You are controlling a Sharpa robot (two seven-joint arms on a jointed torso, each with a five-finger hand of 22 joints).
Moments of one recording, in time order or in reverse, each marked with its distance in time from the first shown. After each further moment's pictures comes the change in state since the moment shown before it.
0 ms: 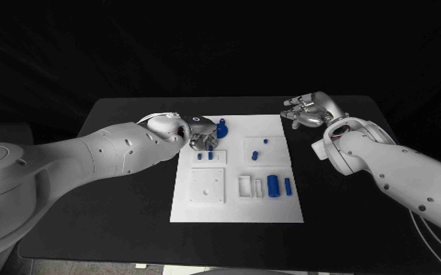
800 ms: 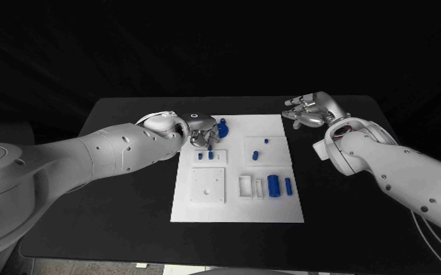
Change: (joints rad) left arm -0.006 -0.012 0.011 0.000 0.108 -0.068 0.046; left_hand 0.003 0.003 0.017 -0.001 0.021 -0.006 0.012 0.000 0.000 0.091 0.002 -0.228 -0.043 0.065 -0.005 -0.088 0.034 0.009 -0.007 -0.007 -0.008 0.000; right arm 0.000 -0.002 0.000 0.003 -0.001 0.000 0.000; right_hand 0.000 0.000 0.000 0.000 0.000 0.000 0.000 0.000 0.000 0.000 0.000 0.000 0.000 0.000 0.000 0.000 -0.001 0.002 0.000 0.000 0.000 -0.001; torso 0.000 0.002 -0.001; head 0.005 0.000
